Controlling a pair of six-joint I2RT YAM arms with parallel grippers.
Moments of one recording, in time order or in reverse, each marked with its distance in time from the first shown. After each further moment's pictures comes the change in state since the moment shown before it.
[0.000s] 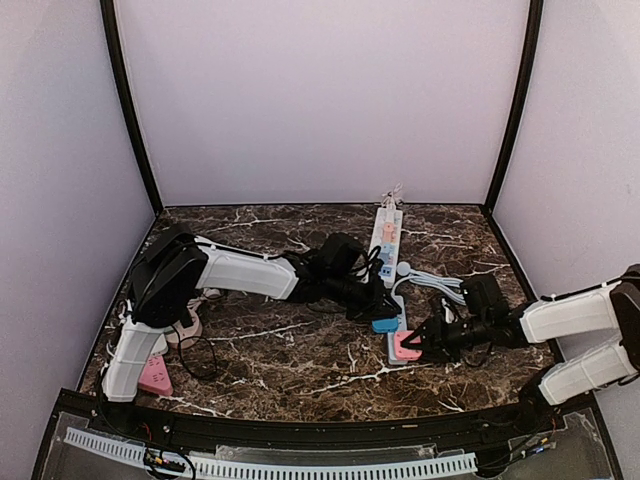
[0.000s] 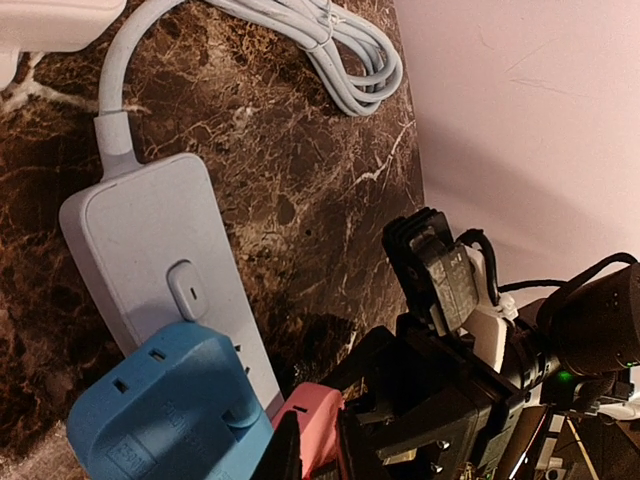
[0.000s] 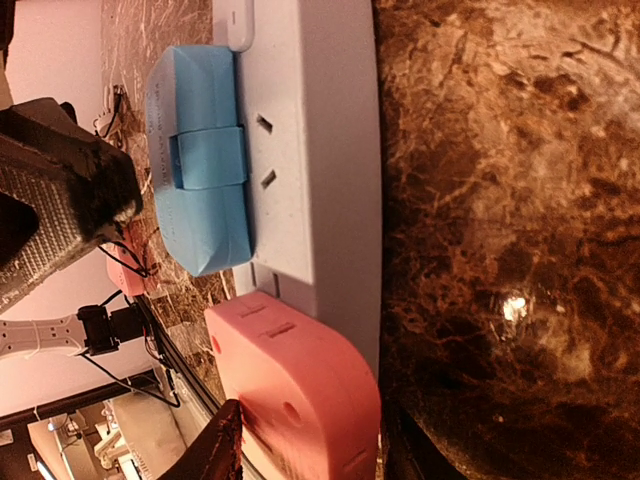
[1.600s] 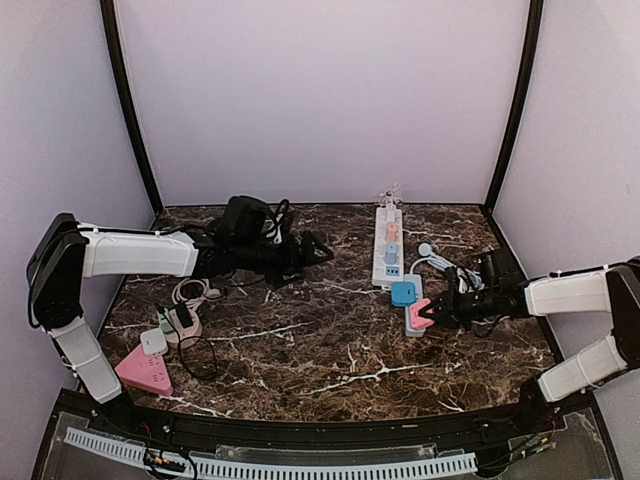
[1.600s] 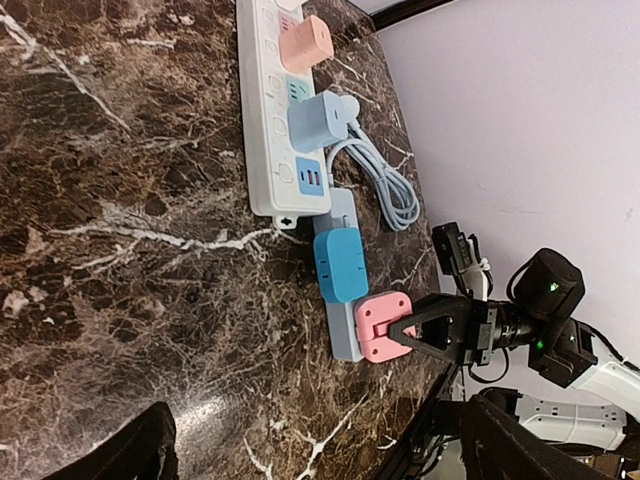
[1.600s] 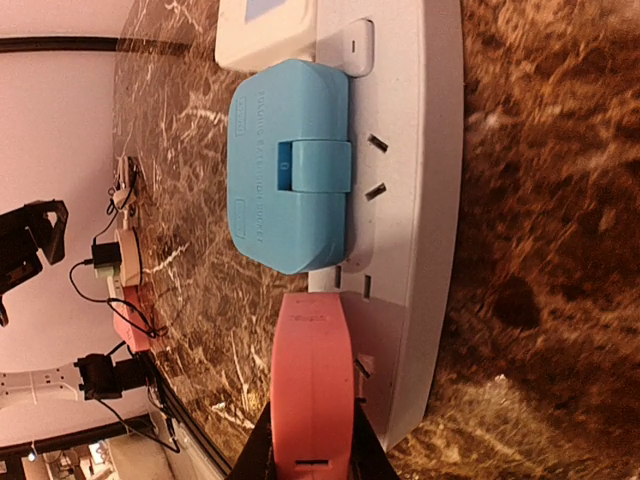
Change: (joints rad) left arm 0.233 -0.578 -0.494 -0.035 -0.201 0.129; right arm -0.243 0.087 0.164 -0.087 -0.044 -0.196
